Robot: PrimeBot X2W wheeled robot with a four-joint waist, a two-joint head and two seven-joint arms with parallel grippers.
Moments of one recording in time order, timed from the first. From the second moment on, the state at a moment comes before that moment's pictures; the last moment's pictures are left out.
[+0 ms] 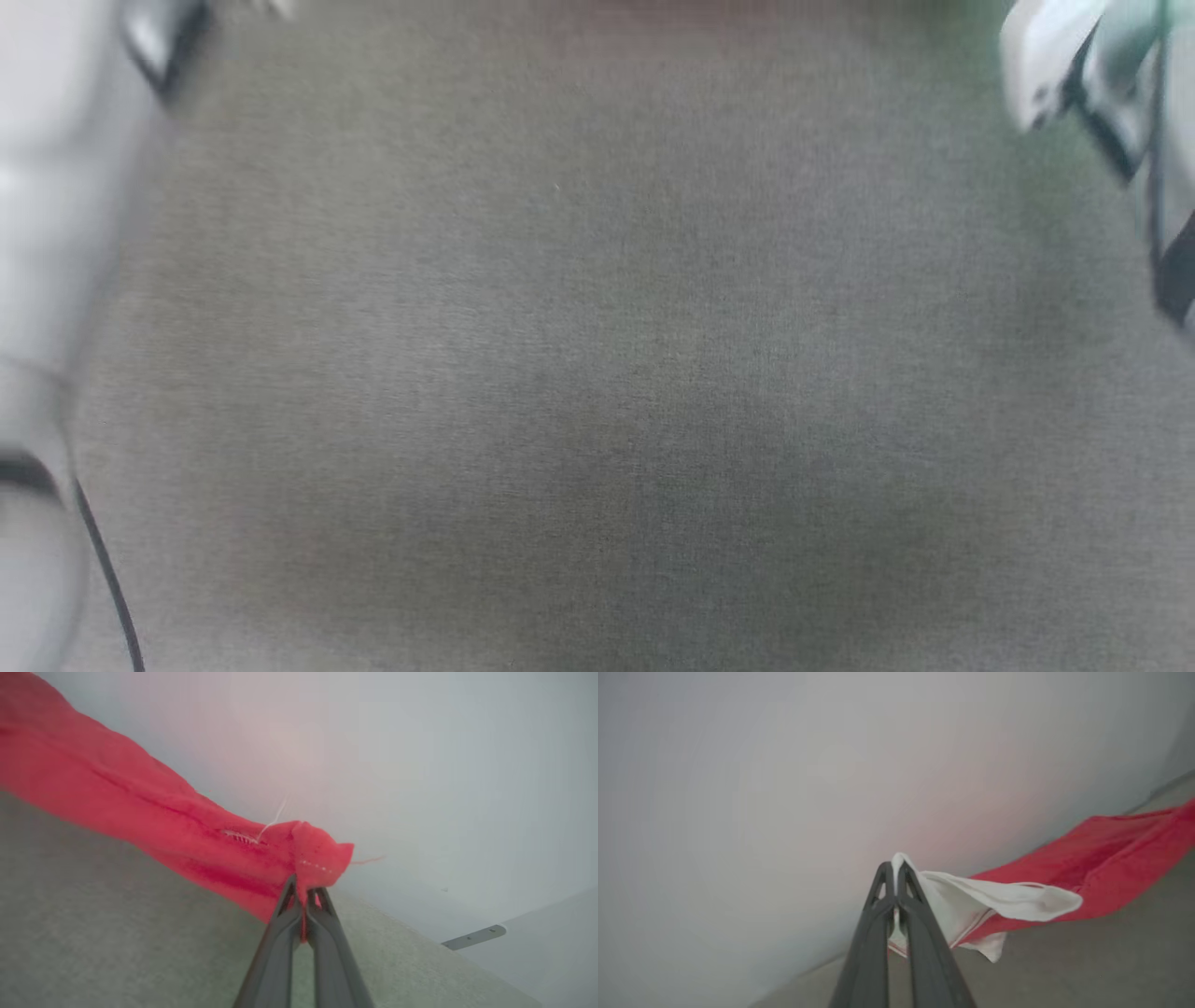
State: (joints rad) left arm -1.47 0.40 -0.78 0.94 -0.61 -0.13 -0.12; right arm -1.37 -0.29 0.59 1.24 0.28 0.13 -0.16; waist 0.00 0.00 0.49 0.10
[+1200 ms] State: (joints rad) left arm -0.39 0.95 -0.96 -0.31 -1.14 0.36 0.38; right arm -0.48 -0.94 0.96 0.20 0.97 0.13 0.15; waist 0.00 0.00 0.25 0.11
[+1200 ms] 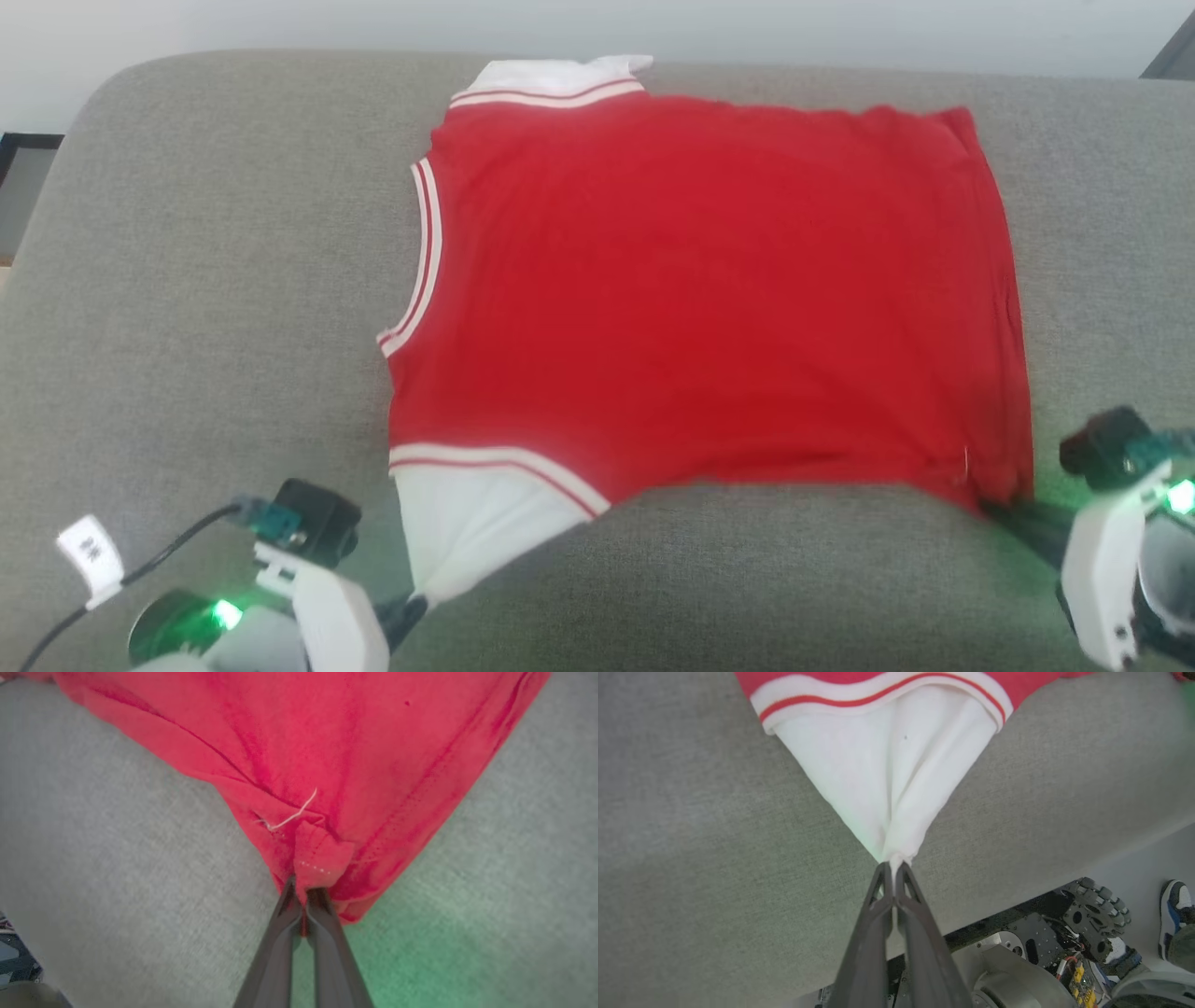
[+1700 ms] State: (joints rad) left arm -0.32 1.09 -0.89 -0.44 -1.17 0.48 0.34; right arm -0.39 -1.10 1.00 0.03 1.05 0.13 0.13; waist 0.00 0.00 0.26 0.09
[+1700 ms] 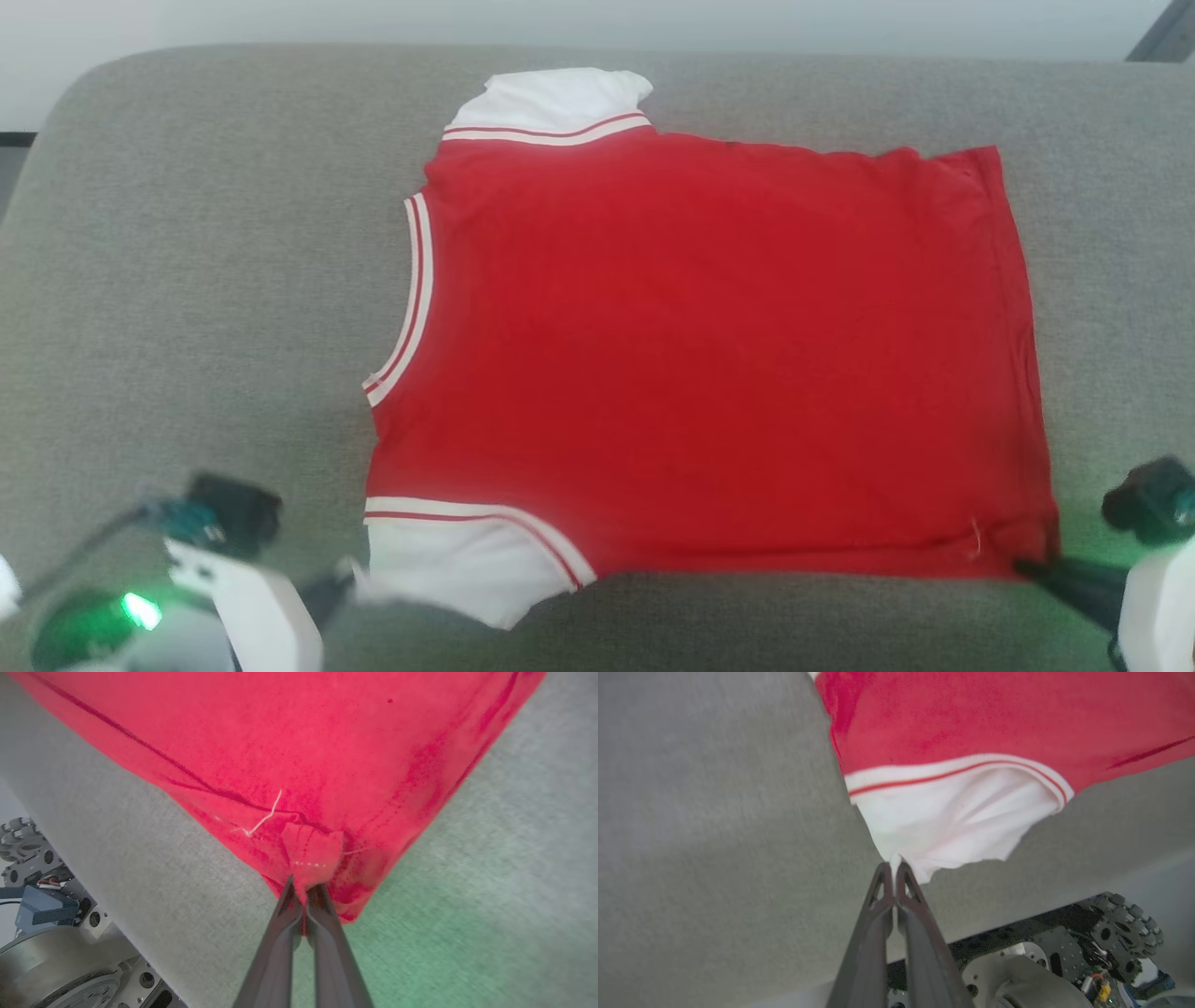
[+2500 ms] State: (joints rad) left arm -0.96 0.85 -0.86 0.12 -0.92 0.05 0.47; right arm -0.77 -0.75 0.78 0.38 0.85 0.13 0.28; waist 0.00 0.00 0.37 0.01
